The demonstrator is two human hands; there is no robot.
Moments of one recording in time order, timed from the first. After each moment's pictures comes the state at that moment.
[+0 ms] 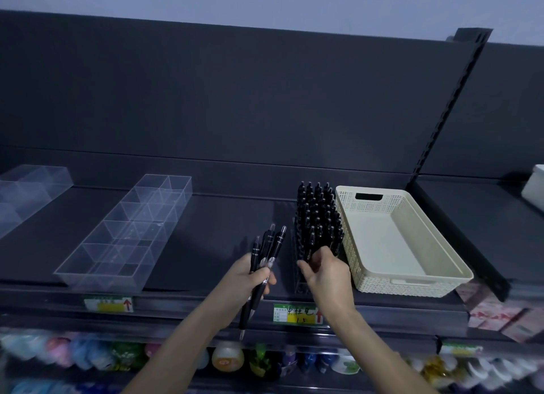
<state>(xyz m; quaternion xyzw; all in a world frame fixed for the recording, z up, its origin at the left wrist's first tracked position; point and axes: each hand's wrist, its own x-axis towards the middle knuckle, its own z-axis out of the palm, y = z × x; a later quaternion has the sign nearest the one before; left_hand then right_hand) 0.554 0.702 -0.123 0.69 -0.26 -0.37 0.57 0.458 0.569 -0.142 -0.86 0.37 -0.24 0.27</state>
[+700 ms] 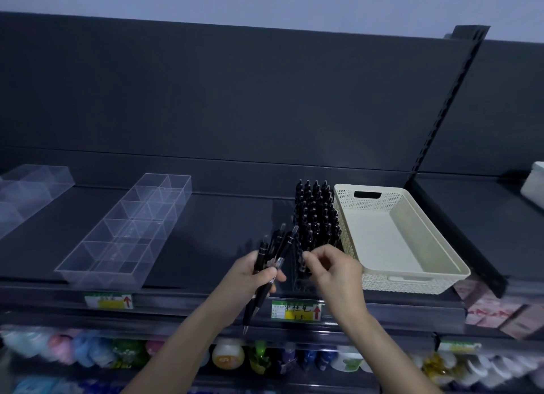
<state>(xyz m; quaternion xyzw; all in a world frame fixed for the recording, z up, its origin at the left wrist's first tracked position) 0.545 0.702 -0.116 0.68 -0.31 -0.36 0.55 0.435 0.579 -0.112 -0.81 0.31 -0.30 0.40</state>
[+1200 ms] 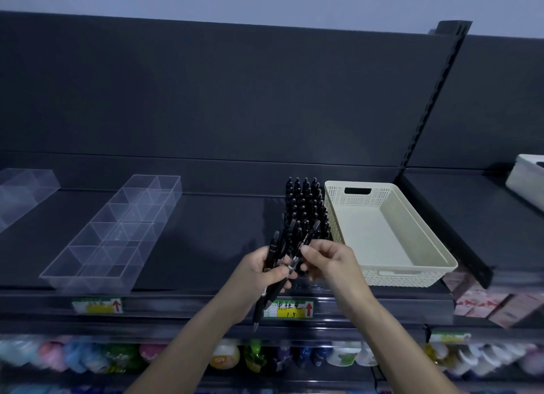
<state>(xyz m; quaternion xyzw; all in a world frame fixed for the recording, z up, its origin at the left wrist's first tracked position) 0.530 0.681 -0.110 0.63 -0.32 -0.40 0.59 0.426 0.568 -0.095 -0.67 0.28 -0.23 0.65</state>
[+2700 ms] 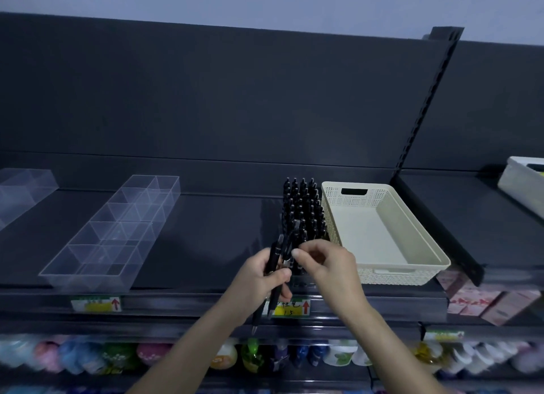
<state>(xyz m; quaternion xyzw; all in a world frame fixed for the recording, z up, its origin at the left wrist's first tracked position) 0.520 0.684 -0.112 0.65 -0.35 -0.36 0.58 0.420 0.579 -0.092 -0.83 0.29 -0.27 0.39</state>
